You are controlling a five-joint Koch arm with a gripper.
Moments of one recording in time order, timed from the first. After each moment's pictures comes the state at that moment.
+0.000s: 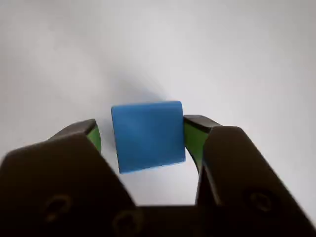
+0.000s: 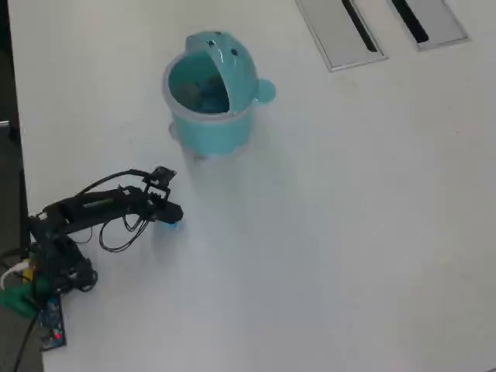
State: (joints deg) arm -17.8 91.8 120.8 36.2 -118.6
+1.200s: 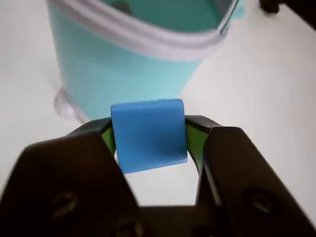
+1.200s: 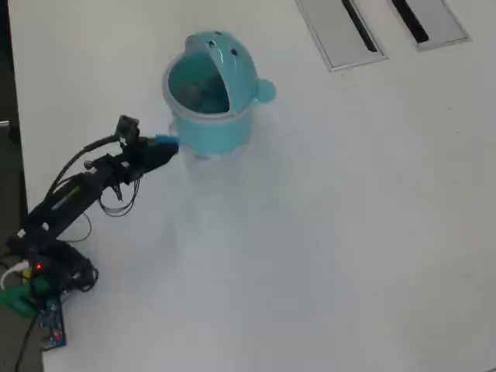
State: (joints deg) arm -31.6 105.7 99.1 27.9 -111.5
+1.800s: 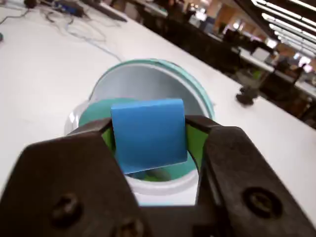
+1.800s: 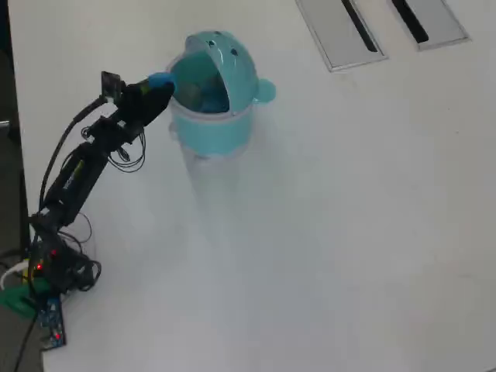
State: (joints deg) arm -37.5 88.3 63.3 29.5 -111.1
